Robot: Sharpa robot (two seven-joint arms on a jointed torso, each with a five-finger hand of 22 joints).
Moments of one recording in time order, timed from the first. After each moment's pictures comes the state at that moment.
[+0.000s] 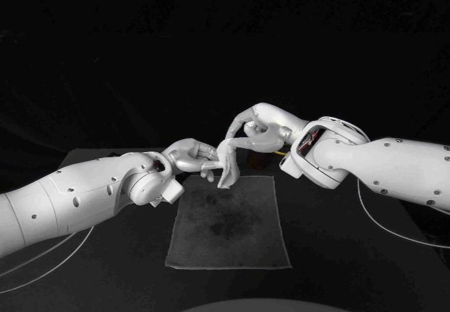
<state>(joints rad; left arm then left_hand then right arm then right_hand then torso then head) 1.23 -0.67 -0.12 1.33 -0.38 -0.03 0.15 1.58 -0.12 0.01 0.28 0.05 0.85 0.12 0.31 0.23 0.80 0.12 0.42 0.06 1.03 0.04 1.36 0.30 0.17 0.91 0.15 0.78 0.69 1.38 -0.81 -0.14 1.64 -1.04 -0.40 0.13 1.18 -0.01 0.61 -0.16 0.05 0.95 0.08 0.55 0.28 1.42 0.00 1.35 1.29 1.47 -0.06 1.49 1.31 0.11 1.34 0.05 0.97 1.31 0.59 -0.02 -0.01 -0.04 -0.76</state>
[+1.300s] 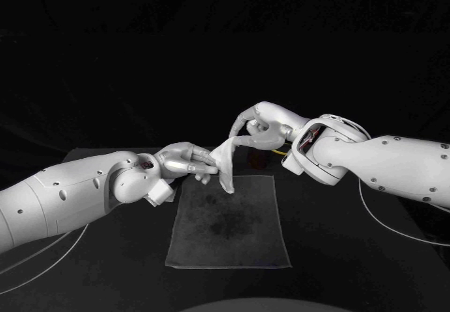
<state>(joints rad) 1.23 -0.70 -0.12 1.29 -0.20 0.26 0.14 1.54 -0.23 0.56 0.05 0.05 0.93 0.15 0.28 0.16 0.82 0.15 0.42 0.07 0.95 0.08 1.42 0.26 0.17 0.75 0.18 1.00 0.92 1.38 -0.80 -0.14 1.61 -1.07 -0.39 0.11 1.18 -0.01 0.61 -0.16 0.04 0.95 0.08 0.56 0.28 1.42 0.00 1.35 1.29 1.46 -0.06 1.49 1.31 0.10 1.34 0.05 0.97 1.31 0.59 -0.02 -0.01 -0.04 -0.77</state>
